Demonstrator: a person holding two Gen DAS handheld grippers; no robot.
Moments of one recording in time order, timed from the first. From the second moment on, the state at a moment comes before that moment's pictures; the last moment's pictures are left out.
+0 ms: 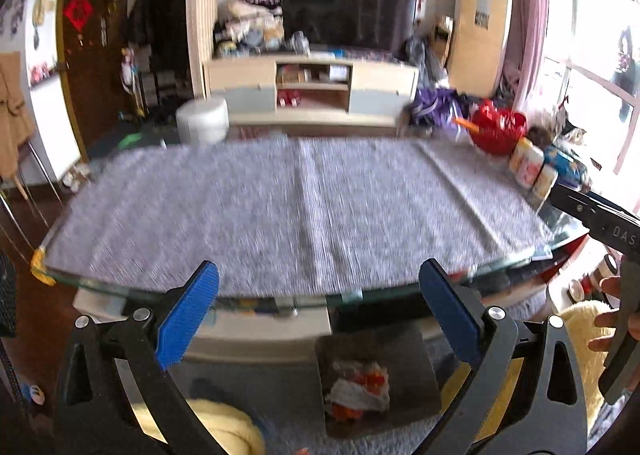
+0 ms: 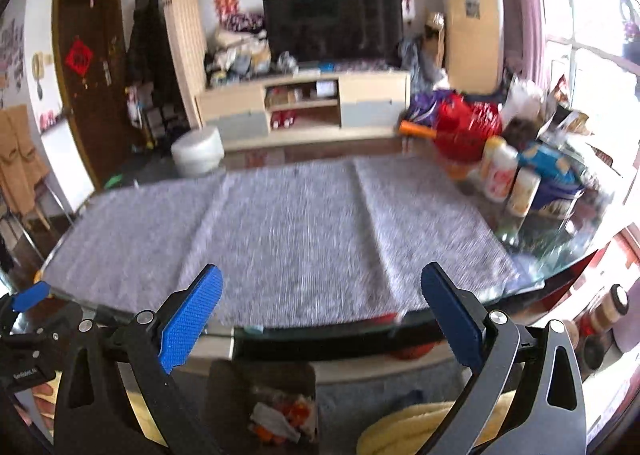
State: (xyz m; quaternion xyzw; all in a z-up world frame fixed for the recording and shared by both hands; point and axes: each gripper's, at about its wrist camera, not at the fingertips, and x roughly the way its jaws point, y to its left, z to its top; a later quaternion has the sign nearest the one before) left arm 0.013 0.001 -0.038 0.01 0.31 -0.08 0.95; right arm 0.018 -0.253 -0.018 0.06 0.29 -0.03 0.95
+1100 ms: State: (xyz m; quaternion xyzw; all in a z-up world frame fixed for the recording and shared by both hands) left arm -0.021 -0.004 0.009 0.01 0.24 -0.06 0.97; right arm -0.020 -0.234 0.015 0.03 0.24 -0.05 0.97
